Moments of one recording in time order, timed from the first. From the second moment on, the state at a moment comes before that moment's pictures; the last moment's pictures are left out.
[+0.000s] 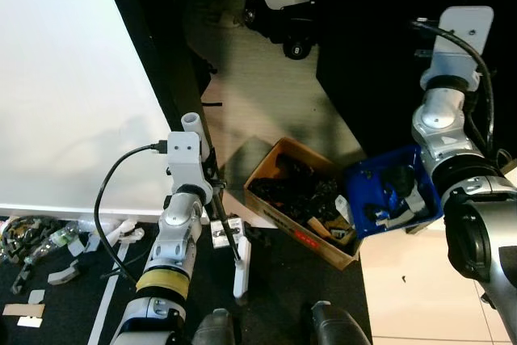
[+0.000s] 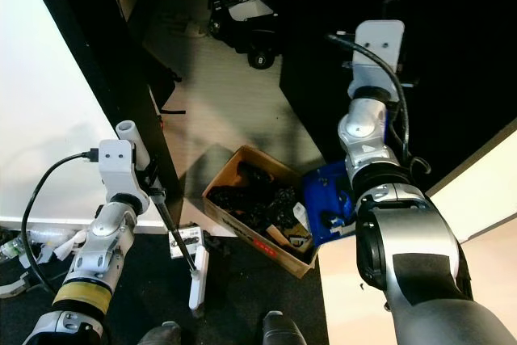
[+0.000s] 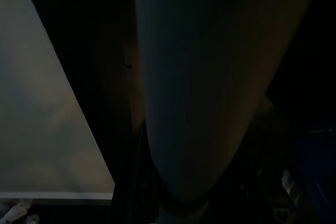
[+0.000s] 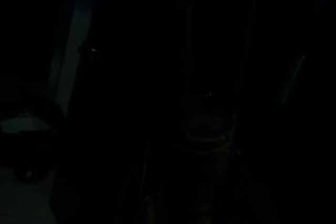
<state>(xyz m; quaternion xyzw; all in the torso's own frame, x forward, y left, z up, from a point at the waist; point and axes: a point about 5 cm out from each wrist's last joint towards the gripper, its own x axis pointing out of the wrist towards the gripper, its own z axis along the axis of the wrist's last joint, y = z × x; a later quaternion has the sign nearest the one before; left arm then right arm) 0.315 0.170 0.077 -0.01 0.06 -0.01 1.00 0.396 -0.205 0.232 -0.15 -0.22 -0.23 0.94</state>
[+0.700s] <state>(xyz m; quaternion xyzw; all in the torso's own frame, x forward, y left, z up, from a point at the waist) 0.315 0.172 0.079 -0.01 0.06 0.00 1.00 0.396 -0.122 0.227 -0.21 -0.28 -0.09 0.93</state>
